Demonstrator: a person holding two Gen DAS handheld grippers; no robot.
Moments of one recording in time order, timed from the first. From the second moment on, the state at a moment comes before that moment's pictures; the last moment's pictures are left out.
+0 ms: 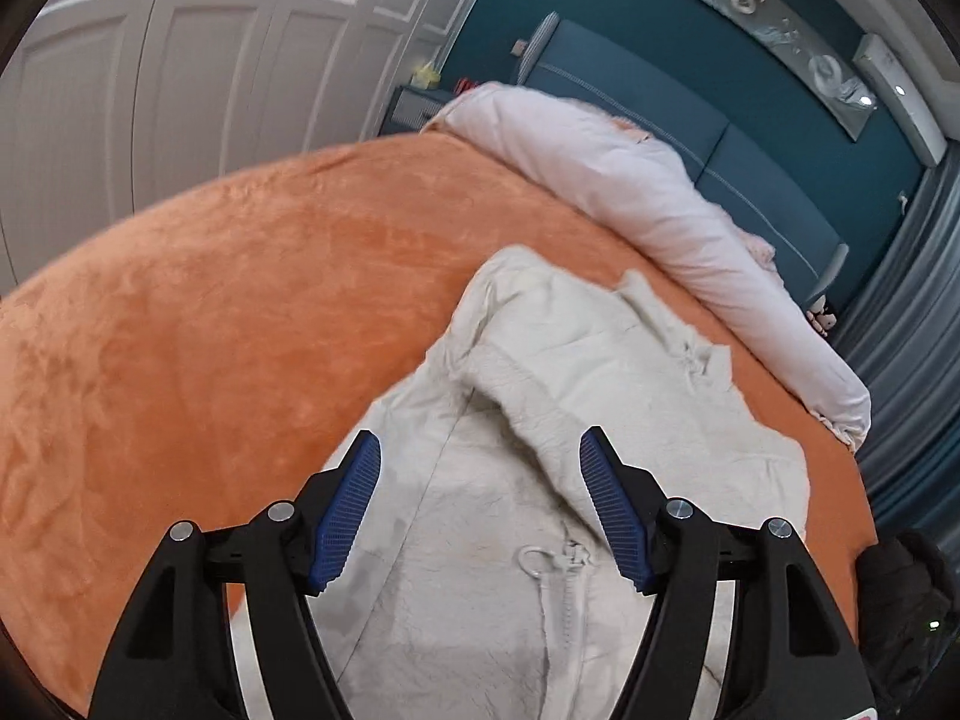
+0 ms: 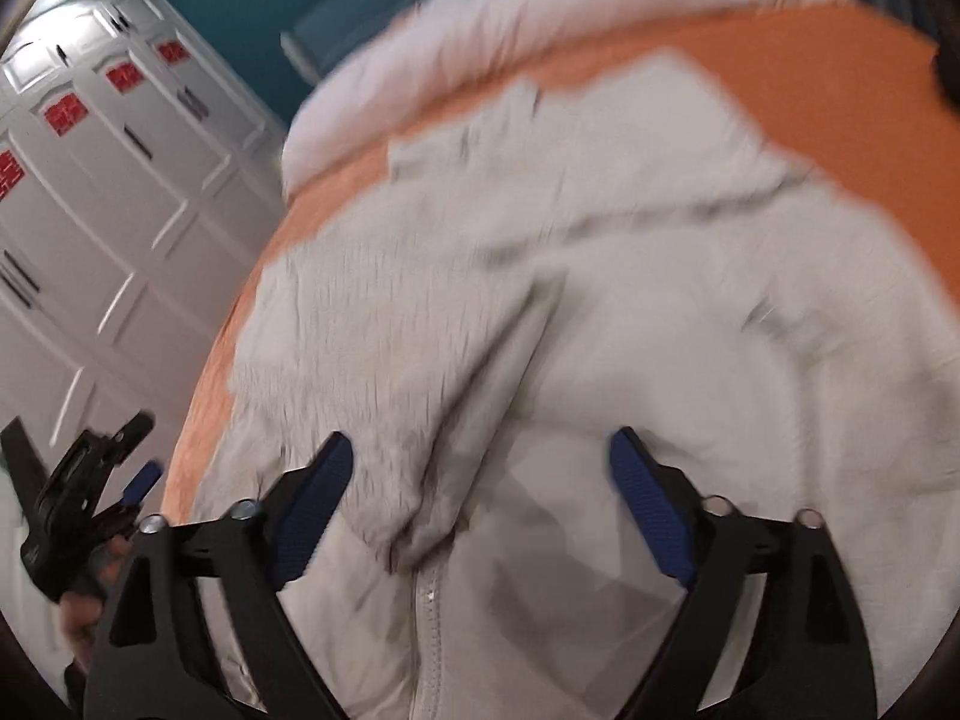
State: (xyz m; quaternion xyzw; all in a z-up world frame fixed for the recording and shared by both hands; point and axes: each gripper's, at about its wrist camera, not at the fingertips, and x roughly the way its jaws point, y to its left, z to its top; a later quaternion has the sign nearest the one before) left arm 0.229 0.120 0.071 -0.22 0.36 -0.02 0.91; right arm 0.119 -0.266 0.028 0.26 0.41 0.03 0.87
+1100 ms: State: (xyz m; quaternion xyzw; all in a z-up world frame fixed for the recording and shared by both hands) left arm 0.366 0.054 0.011 -0.15 0.41 0.02 0.90; right arm 0.231 -0.316 0.073 0.18 0.29 -0.01 0.94
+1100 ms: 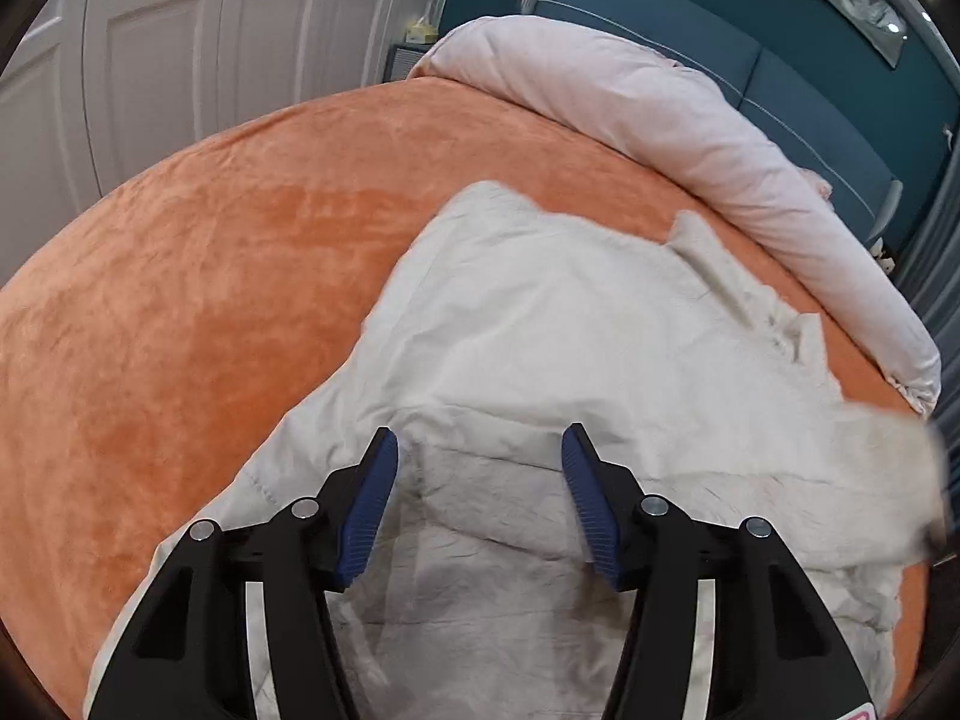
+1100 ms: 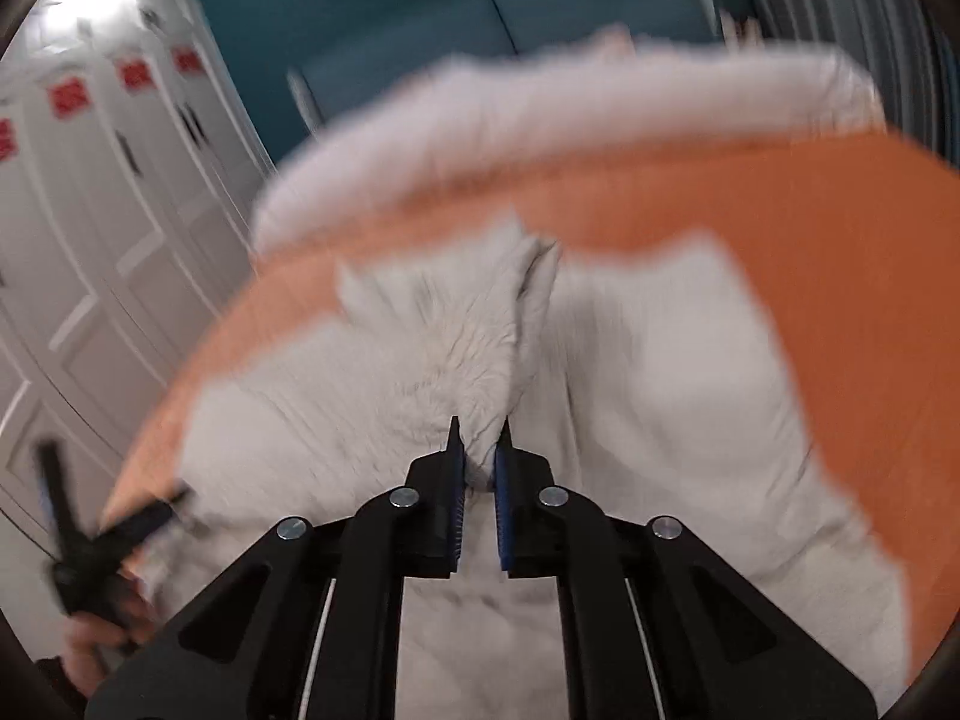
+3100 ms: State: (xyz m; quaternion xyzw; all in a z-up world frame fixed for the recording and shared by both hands) left arm 0.112 0.180 0.008 -0.27 0.51 -0.04 0.82; right arm -0.084 -0.406 0.003 0.31 0.45 -0.04 0.84
